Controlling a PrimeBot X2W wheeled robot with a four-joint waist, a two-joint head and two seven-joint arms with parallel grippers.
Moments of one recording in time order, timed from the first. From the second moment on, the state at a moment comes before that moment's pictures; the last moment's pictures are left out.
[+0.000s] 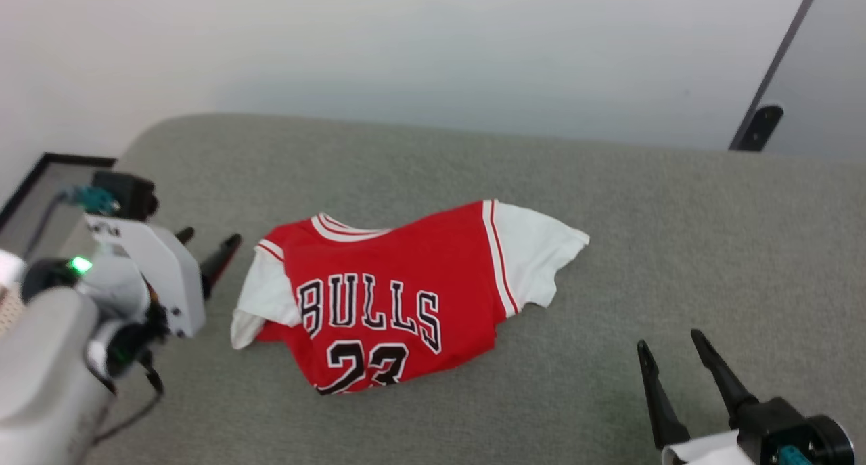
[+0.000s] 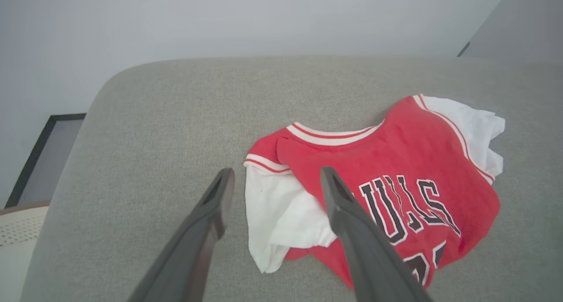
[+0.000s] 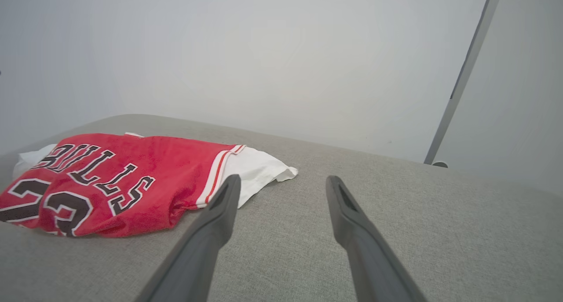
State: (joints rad) left arm -0.62 0.64 -0.50 0.46 -0.84 -0.09 0.35; right arm 0.05 -0.06 0.07 0.09 0.03 0.13 -0.24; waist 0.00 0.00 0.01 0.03
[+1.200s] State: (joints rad) left arm -0.86 0.76 -0.54 0.69 -0.96 -0.12 0.77; right arm -0.07 -0.05 0.08 0.06 0.01 0.13 -0.25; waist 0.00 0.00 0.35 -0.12
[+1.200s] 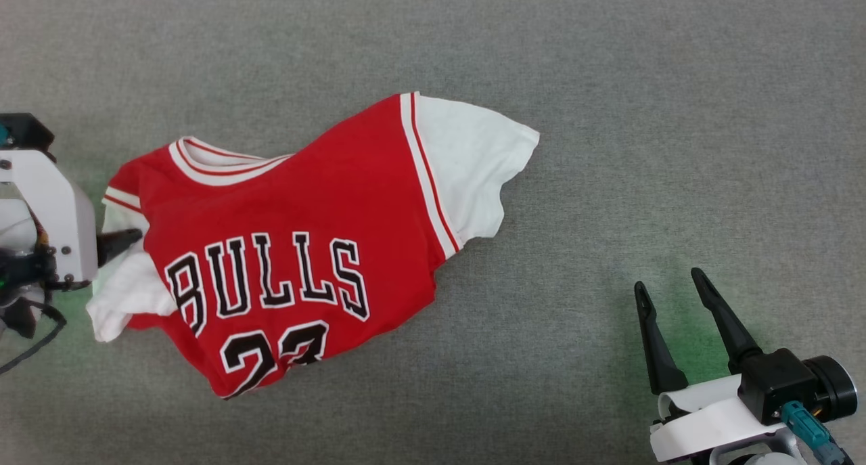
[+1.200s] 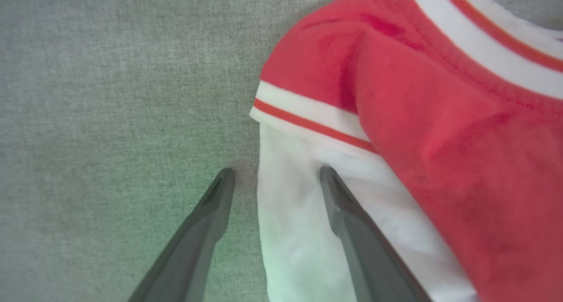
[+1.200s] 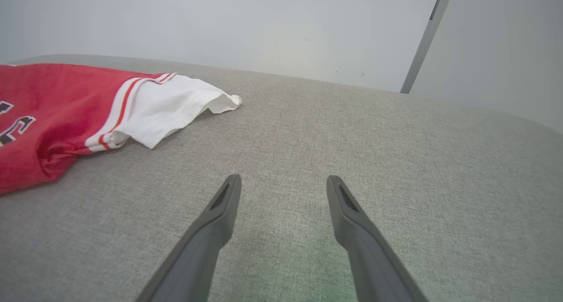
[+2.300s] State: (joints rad) left arm -0.99 0.57 -0.64 0.75 -0.95 -0.12 0.73; right arm -0.60 -0.32 0.37 0.09 0.35 0.13 0.30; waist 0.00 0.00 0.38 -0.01
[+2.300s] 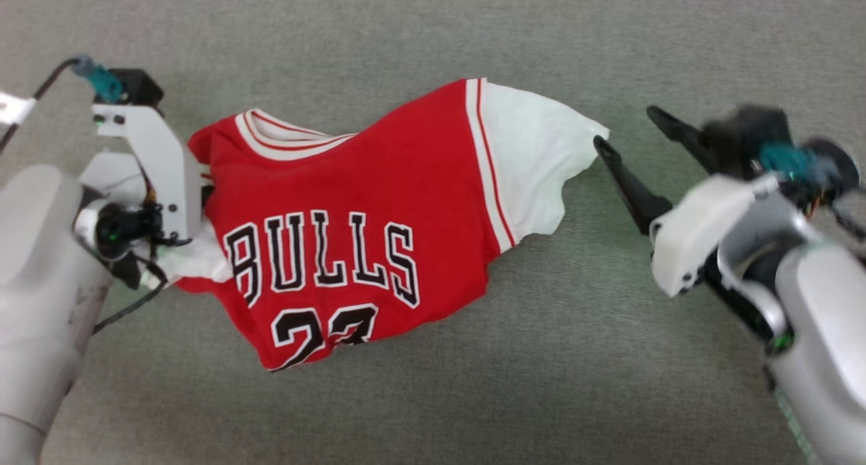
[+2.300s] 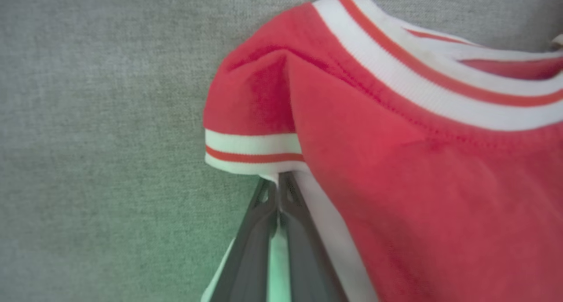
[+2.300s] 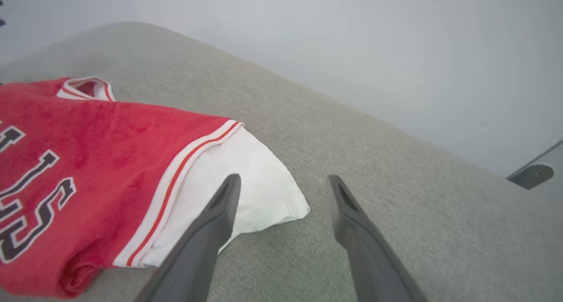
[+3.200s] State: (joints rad) left arm -1.09 0.50 -0.75 0.77 -1.02 -0.13 0.64; right arm -1.19 -0.26 0.68 0.78 0.68 0.13 0.83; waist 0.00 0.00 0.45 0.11
